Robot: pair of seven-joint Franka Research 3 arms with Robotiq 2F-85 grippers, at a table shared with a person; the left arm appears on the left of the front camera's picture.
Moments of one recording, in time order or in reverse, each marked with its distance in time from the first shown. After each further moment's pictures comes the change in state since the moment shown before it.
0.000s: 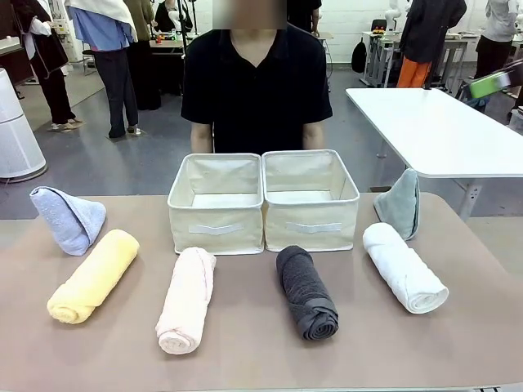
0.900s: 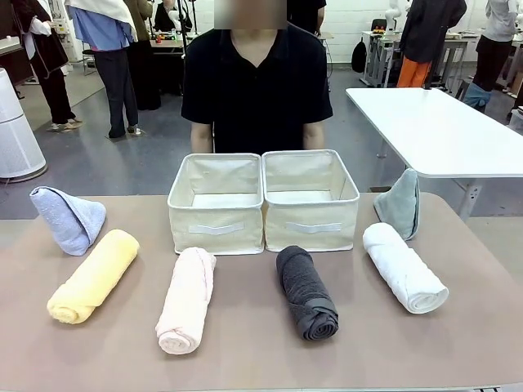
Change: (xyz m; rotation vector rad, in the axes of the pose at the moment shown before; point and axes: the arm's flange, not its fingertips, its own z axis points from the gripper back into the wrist) left arm -0.081 -0.011 0.053 0.443 -0.255 -0.018; right arm -0.035 0.004 0.076 -0.116 -0.051 -0.164
